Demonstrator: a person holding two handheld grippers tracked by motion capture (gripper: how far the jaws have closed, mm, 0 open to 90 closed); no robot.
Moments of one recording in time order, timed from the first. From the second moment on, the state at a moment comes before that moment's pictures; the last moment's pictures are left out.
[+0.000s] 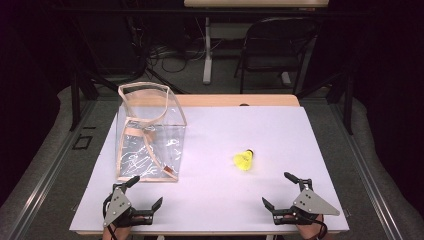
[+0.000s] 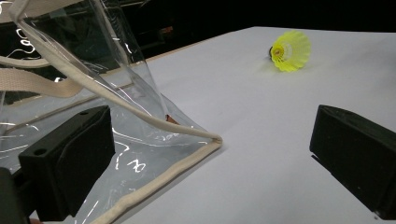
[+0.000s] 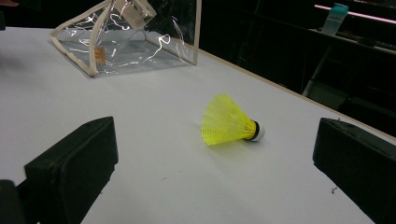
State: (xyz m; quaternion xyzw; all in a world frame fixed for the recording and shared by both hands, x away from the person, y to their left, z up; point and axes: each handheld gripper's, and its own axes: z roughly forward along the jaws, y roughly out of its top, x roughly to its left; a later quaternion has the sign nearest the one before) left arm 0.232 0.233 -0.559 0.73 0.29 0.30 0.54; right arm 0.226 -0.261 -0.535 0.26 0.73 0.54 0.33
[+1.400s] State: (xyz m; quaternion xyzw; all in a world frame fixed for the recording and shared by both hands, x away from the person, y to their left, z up) left arm 0.239 0.221 -0.558 0.75 0.27 0.28 0.53; right arm 0.230 -0.257 -0.539 0.27 0.74 0.52 0.32
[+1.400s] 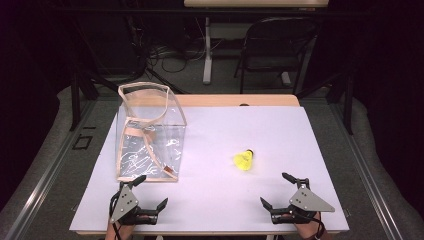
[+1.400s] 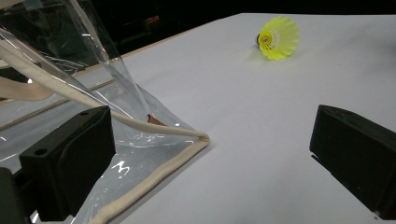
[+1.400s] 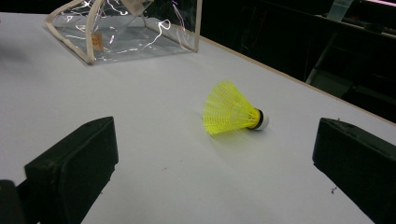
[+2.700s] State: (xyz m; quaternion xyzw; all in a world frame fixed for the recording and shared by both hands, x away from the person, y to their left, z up) left arm 0.269 0.186 -0.547 0.78 0.26 0.24 0.52; right arm 0.232 -0.257 -0.541 0.28 0.75 0.51 0.31
